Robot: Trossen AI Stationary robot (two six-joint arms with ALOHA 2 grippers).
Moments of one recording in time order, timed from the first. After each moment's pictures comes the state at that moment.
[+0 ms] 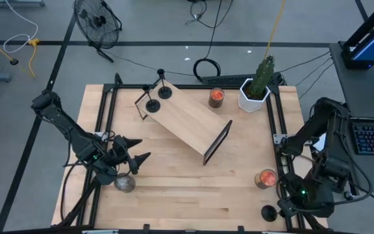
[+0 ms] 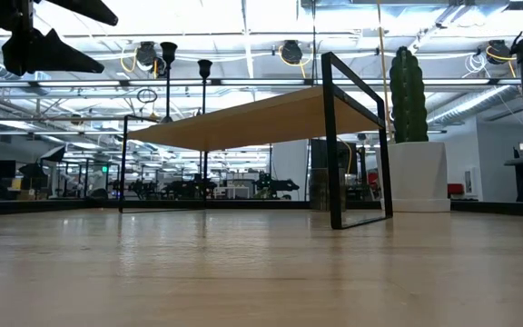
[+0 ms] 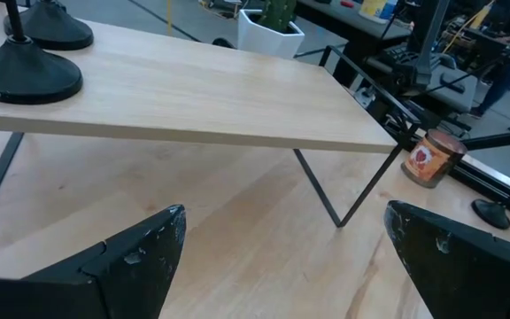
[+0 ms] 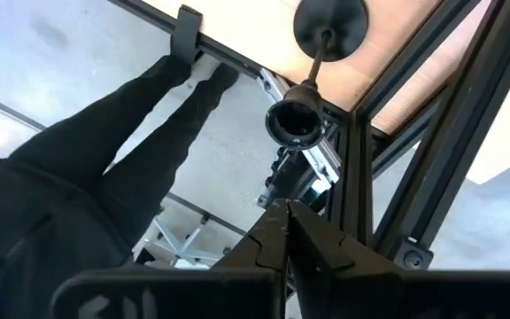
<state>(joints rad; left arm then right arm) -0.77 1.03 0.64 -0.41 -1.12 -1.13 1.15 1.25 1.34 -1.13 -0.16 2.32</state>
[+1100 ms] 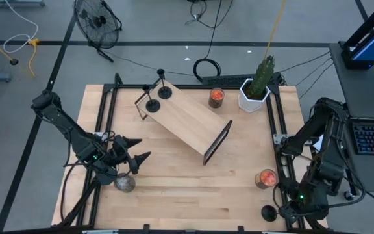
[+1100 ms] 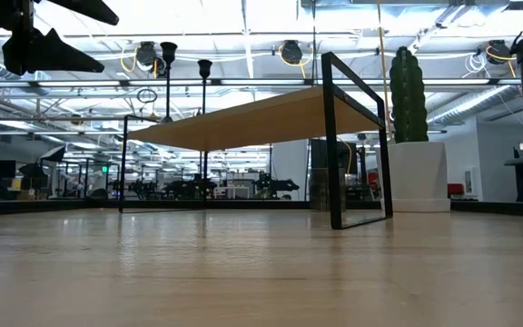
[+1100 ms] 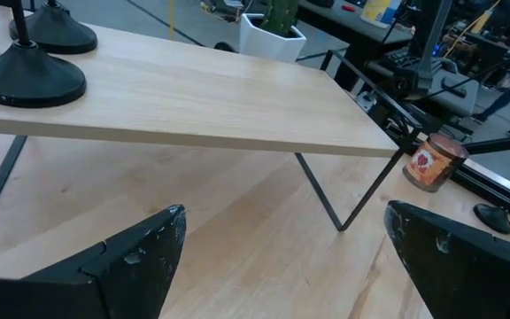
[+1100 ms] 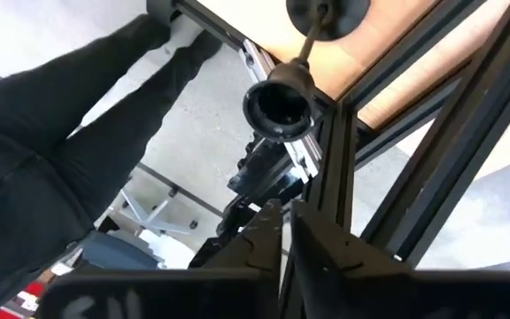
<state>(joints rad) -0.77 1.03 0.64 -0.41 -1.13 -1.13 1.15 1.25 1.25 -1.01 -0.25 2.21</state>
